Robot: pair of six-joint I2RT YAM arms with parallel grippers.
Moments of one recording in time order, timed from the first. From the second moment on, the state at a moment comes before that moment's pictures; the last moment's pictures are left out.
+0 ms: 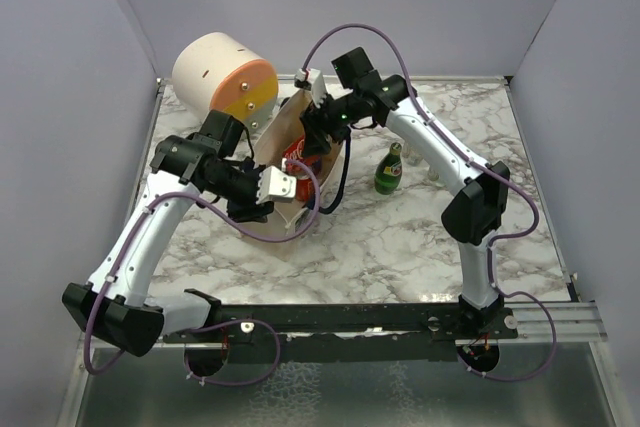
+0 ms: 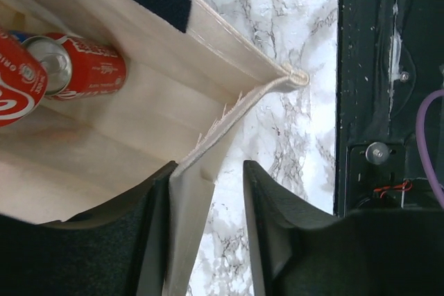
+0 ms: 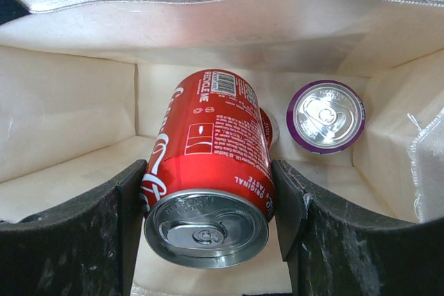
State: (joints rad) left arm -0.37 1.24 1.42 -1.43 0.64 1.16; right arm 0.63 2.06 2.15 -0.91 -0.59 -0.24
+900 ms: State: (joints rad) left arm -0.41 1.24 1.32 -1.41 0.58 1.33; right arm 0.73 2.07 2.19 -0.93 -0.58 -0.33
